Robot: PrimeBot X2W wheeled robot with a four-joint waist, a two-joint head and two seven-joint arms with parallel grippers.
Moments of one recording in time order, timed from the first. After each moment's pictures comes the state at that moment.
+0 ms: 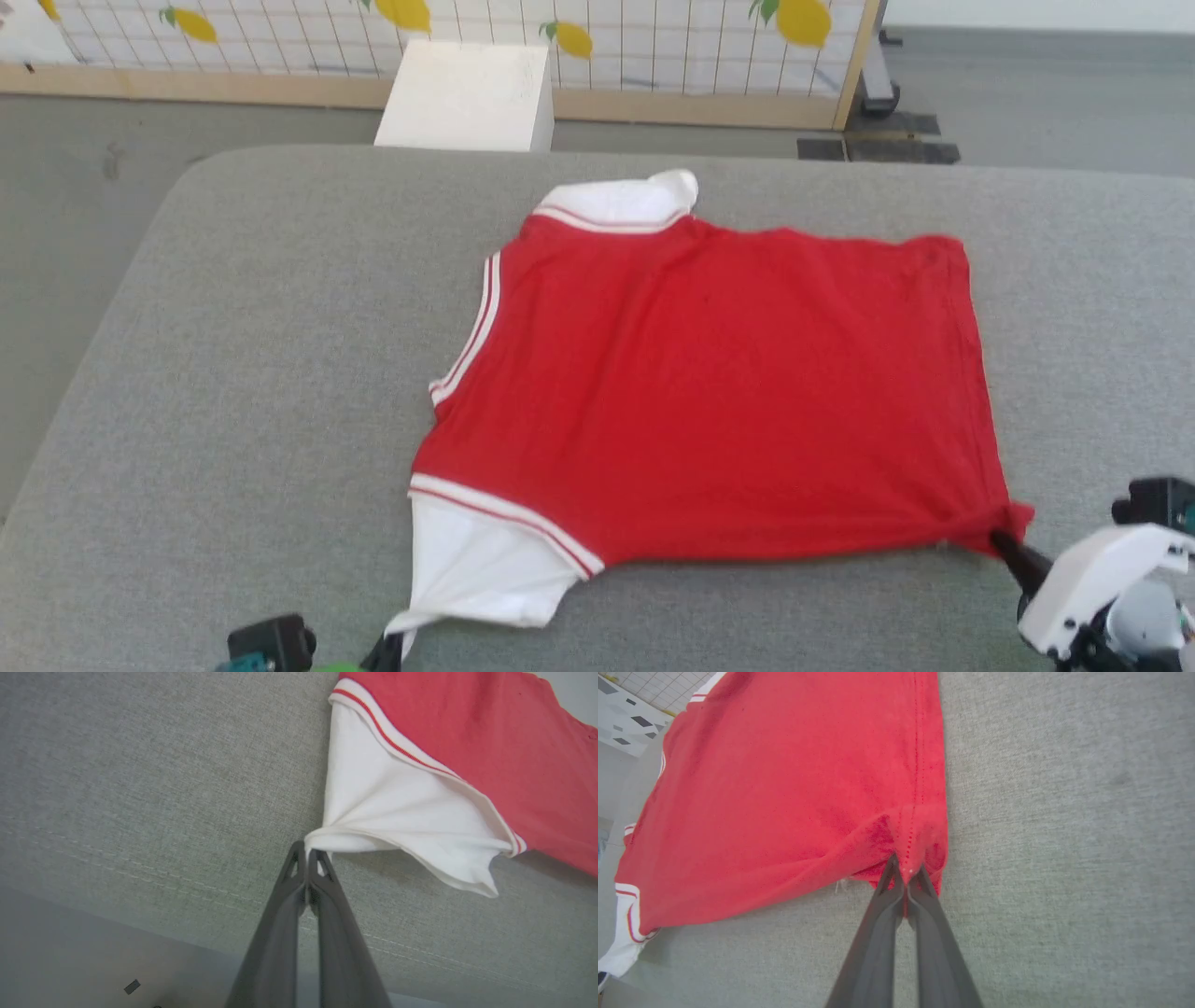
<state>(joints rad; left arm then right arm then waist) 0.14 0.30 -0.36 0.11 -0.80 0.24 0.05 -0.08 -0.23 -0.13 0.38 0.61 0.13 0.43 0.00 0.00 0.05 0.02</state>
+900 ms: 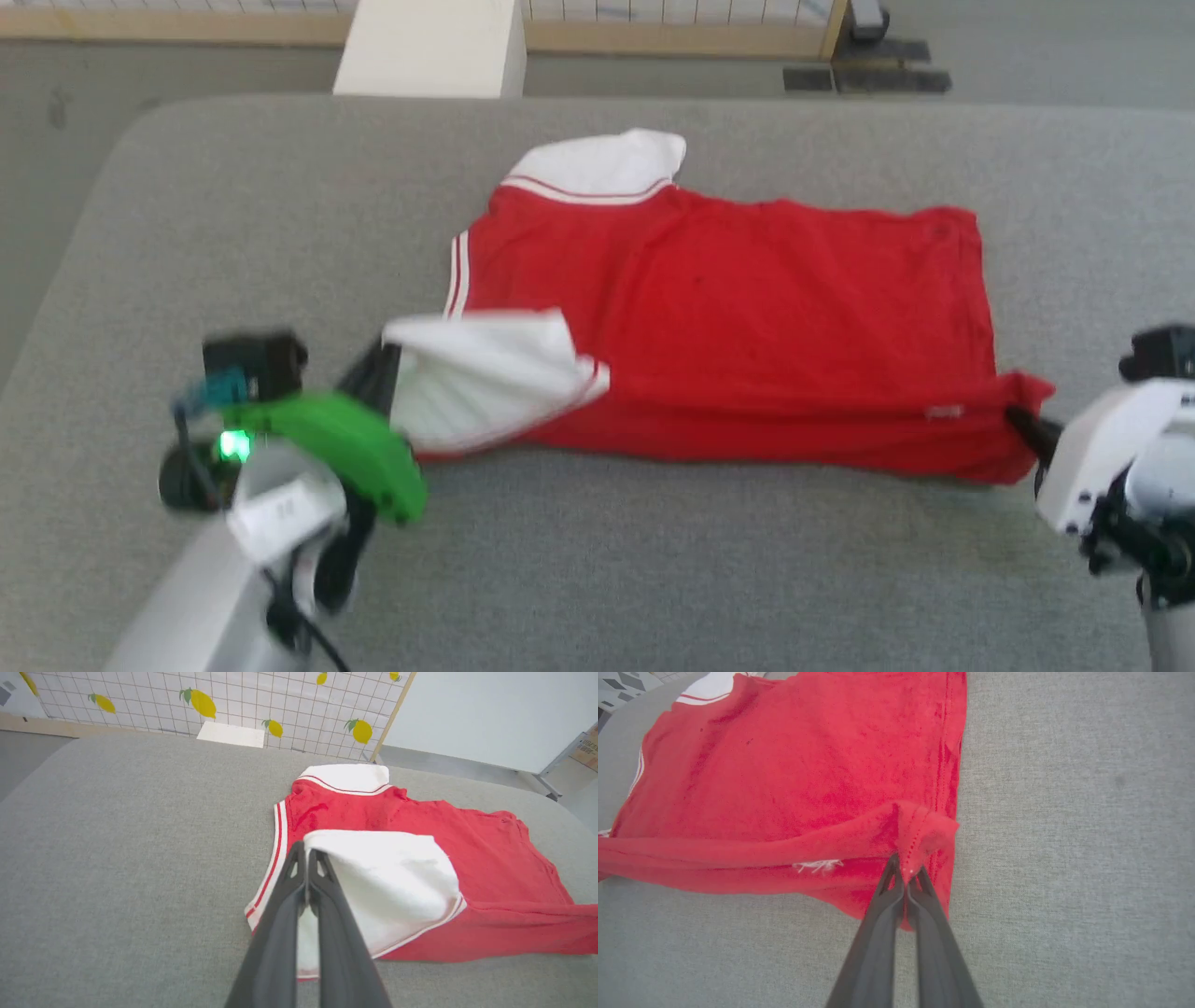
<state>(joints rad) -0.26 0.41 -0.40 -0.06 -0.69 0.22 0.19 -0.23 -0.24 -0.15 0.17 0.46 0.13 0.69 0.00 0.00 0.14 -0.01</state>
